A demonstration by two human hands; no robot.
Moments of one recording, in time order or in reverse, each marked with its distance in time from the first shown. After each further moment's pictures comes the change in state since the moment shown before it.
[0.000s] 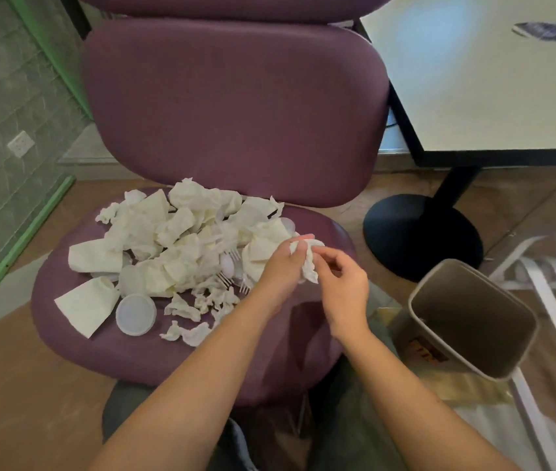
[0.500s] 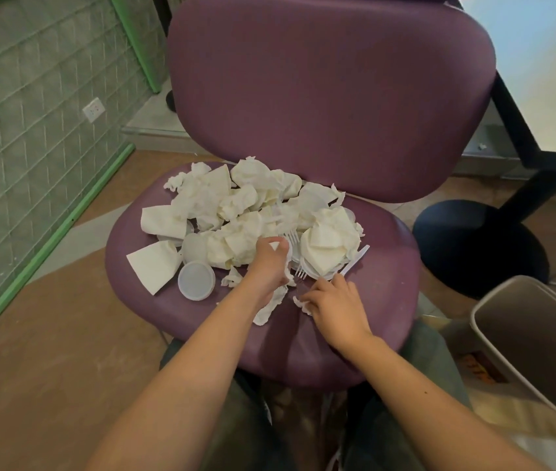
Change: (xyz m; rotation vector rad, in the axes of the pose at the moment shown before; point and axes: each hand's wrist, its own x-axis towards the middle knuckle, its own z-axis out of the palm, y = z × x) left_hand -0.023 -0.032 -0.103 -0.145 0.301 -0.315; right_hand -0.033 0.059 0.059 -1.046 -0.635 -0.599
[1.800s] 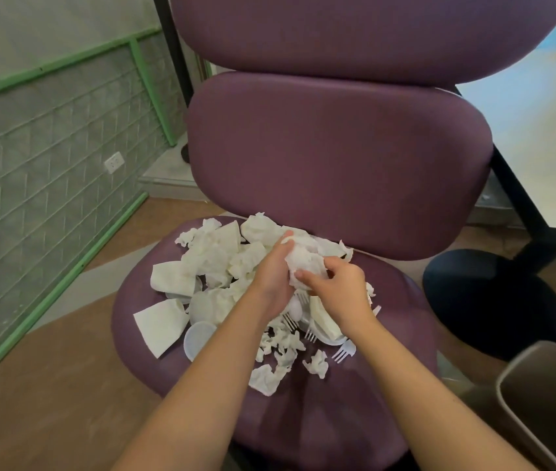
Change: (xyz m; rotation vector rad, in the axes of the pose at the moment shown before) left_hand 0.018 0.085 -0.002 -0.567 -0.289 0.090; right_hand 0.096 -0.032 -0.107 0.931 0.272 0.324
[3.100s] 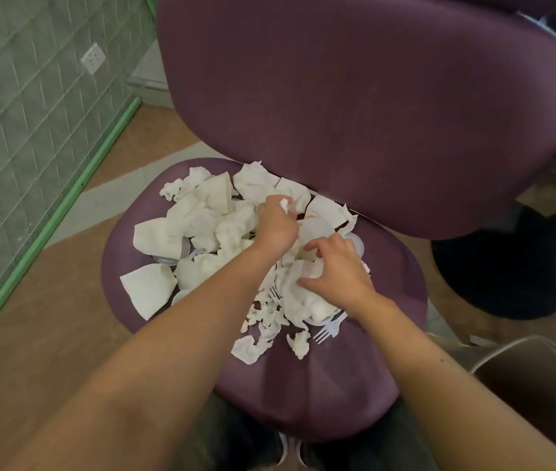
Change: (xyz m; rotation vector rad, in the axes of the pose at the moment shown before) left_hand 0.098 0.005 0.011 0.896 0.419 -0.004; right_hand 0.063 0.040 -0.023 -0.608 -0.490 0.008
